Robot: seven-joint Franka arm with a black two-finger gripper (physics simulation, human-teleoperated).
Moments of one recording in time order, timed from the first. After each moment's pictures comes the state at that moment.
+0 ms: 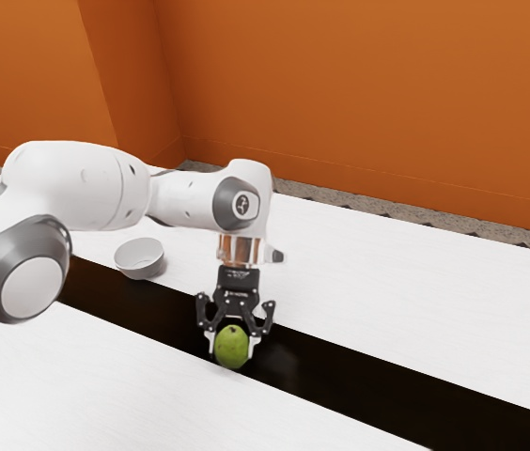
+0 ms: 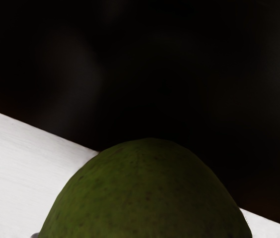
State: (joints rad) arm -0.29 0.63 0.15 -1.57 -0.29 1.56 -0.48
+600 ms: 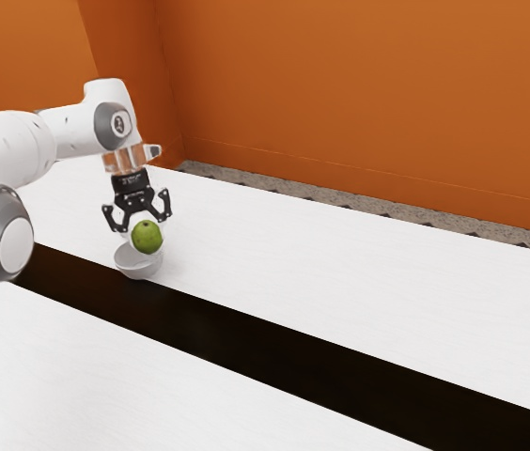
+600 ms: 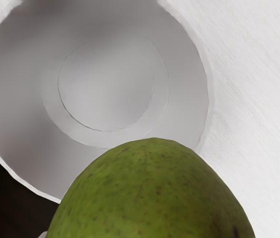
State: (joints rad) arm 0.14 0.72 0.19 -1.21 -0.26 1.66 -0.50
